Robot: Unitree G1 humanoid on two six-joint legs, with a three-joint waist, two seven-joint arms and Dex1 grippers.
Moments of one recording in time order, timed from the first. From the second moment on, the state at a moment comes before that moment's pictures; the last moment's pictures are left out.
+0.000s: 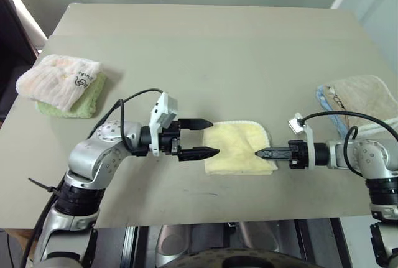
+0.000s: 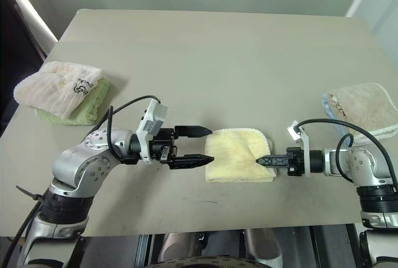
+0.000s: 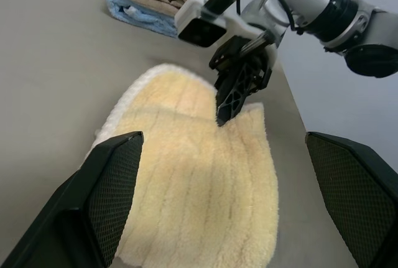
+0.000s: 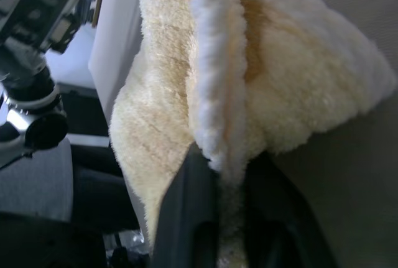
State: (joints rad) left arm -0.33 0.61 -0.09 -0.27 -0.67 0.68 -1.09; right arm -0.33 -0.76 0.01 -0.04 0.92 1.31 0.93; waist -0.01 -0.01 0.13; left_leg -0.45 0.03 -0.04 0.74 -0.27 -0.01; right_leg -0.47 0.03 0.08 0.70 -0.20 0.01
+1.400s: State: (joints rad) left arm -0.46 0.45 -0.19 -0.09 -0.62 0.63 -1.18; right arm -0.19 -0.58 -0.82 -0.32 1.38 0.75 -0.32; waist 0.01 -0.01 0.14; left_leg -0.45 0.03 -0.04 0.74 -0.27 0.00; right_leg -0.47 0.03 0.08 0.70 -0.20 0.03
